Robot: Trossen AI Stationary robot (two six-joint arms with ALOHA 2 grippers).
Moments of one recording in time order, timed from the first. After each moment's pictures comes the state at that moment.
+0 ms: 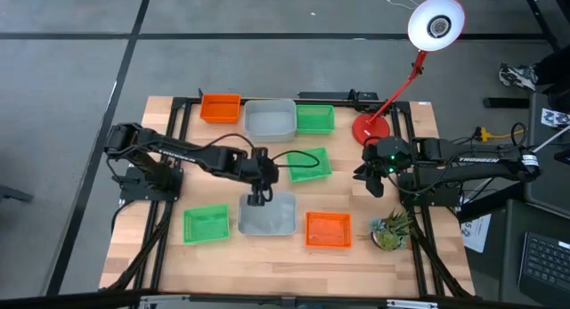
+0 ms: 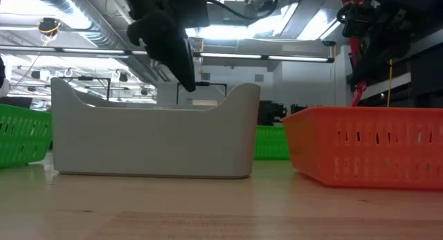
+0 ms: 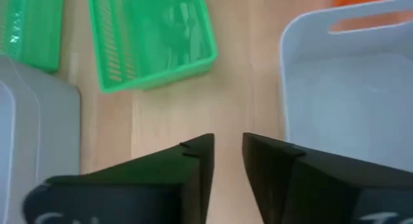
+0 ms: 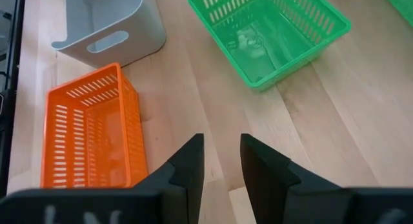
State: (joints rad) left arm -0.08 1.56 1.11 -0.48 -0.23 0.03; right arm -0.09 0.77 0.60 -0.65 -0.11 0.33
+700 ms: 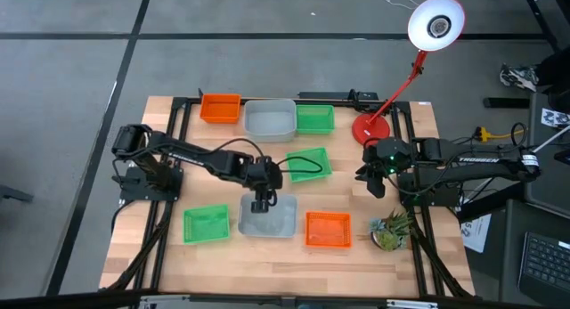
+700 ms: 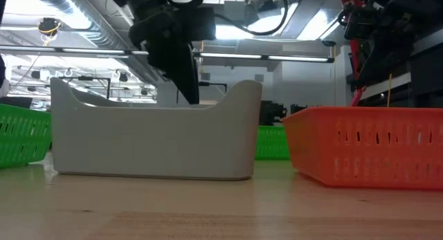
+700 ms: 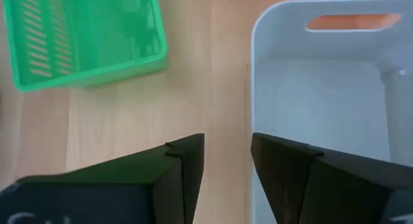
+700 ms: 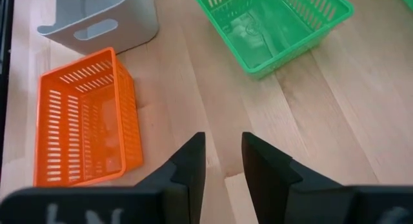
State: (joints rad) left arm -0.09 1.64 1.11 -0.42 -0.09 -0.07; right arm -0.09 0.77 0.60 -0.69 -0.11 0.31
